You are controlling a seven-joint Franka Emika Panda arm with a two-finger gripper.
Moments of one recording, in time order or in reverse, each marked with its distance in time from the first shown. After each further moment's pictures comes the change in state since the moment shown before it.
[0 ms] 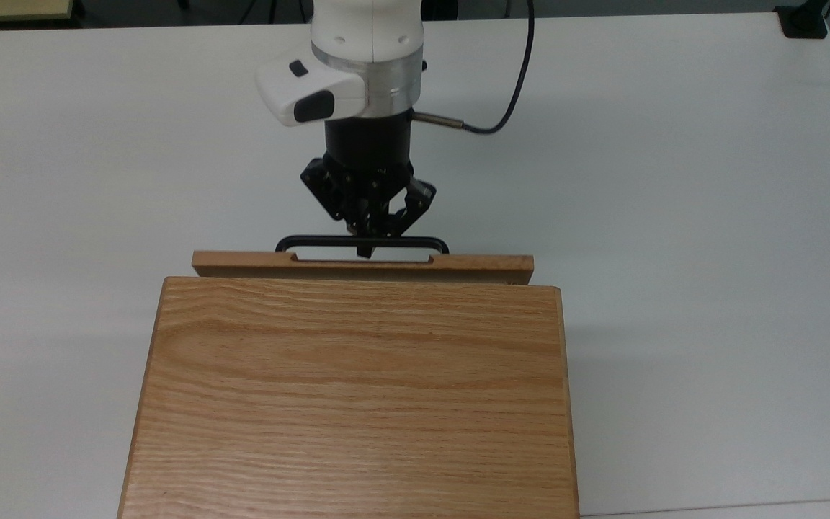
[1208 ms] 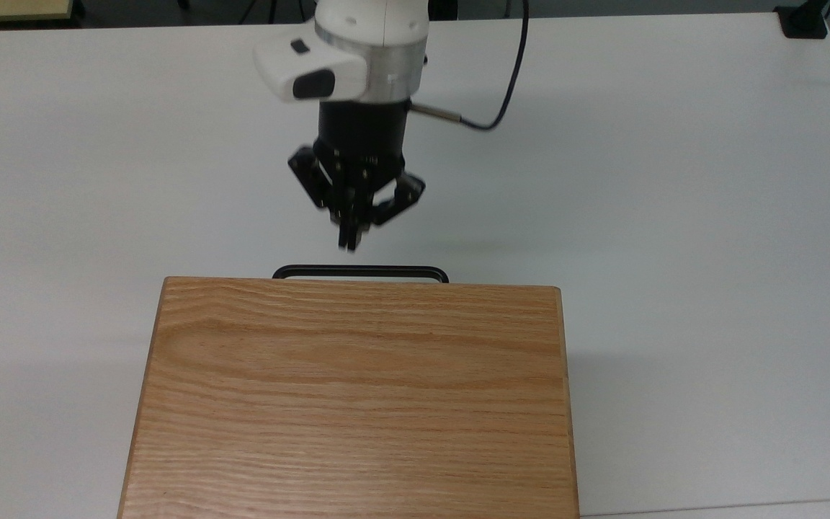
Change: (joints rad) arm -0.018 -0.051 0.031 -0.035 -0.123 -0.019 0.062
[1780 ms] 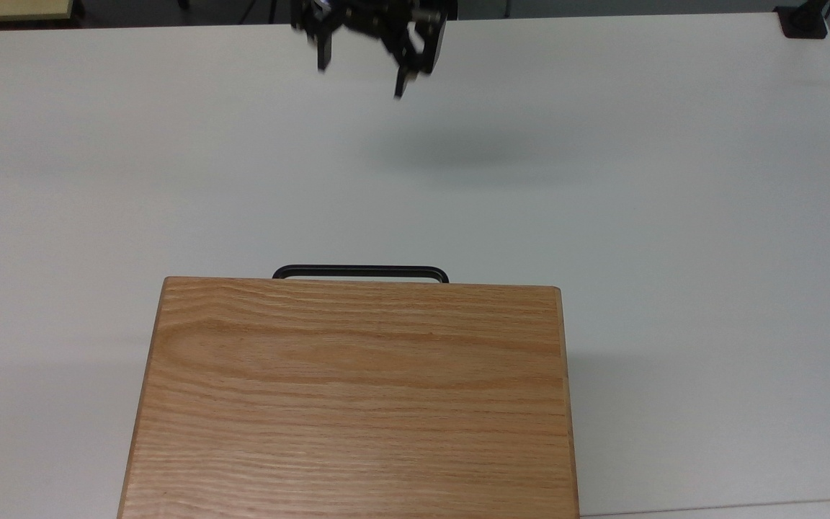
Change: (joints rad) arm -0.018 -0.272 0.055 -0.129 0.090 -0.459 -0.035
